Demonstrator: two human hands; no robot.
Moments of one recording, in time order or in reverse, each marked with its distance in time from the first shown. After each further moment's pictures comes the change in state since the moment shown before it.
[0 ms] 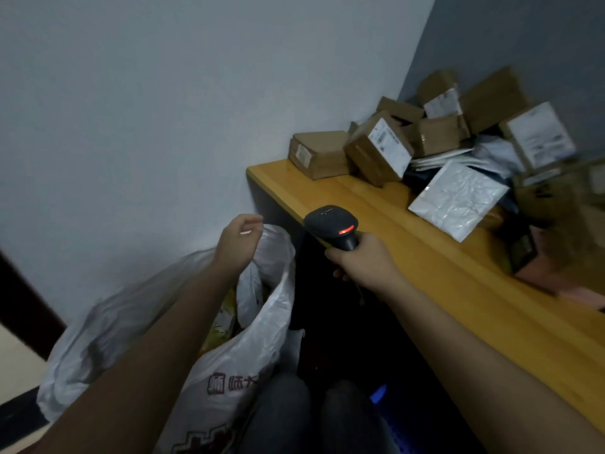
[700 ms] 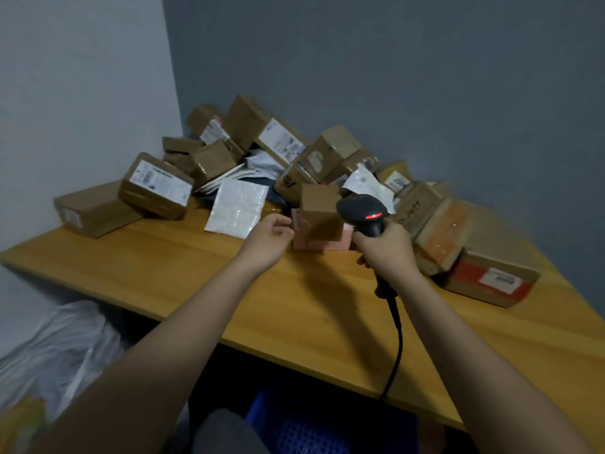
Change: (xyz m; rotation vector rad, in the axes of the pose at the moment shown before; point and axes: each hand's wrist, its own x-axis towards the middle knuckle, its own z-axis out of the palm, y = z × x) left_hand -0.148 0.189 0.304 0.173 -0.712 0.298; right_hand -0.168 0.138 -0.281 0.112 0.786 0.206
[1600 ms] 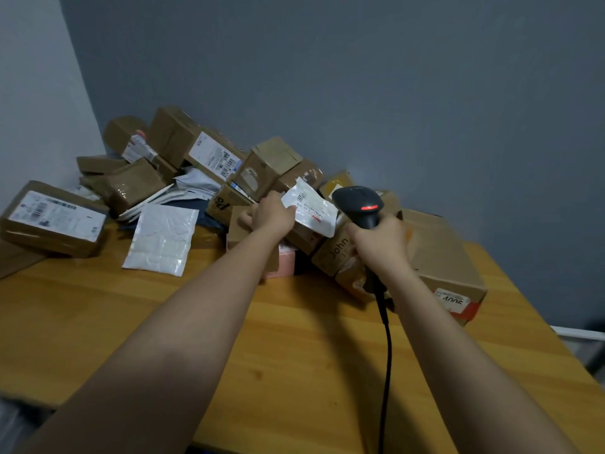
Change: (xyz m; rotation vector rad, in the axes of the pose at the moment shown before) left_hand 0.145 0.081 0.128 0.400 0.168 -0.046; right_hand 0.079 0.028 -0.079 0.057 0.146 0.055
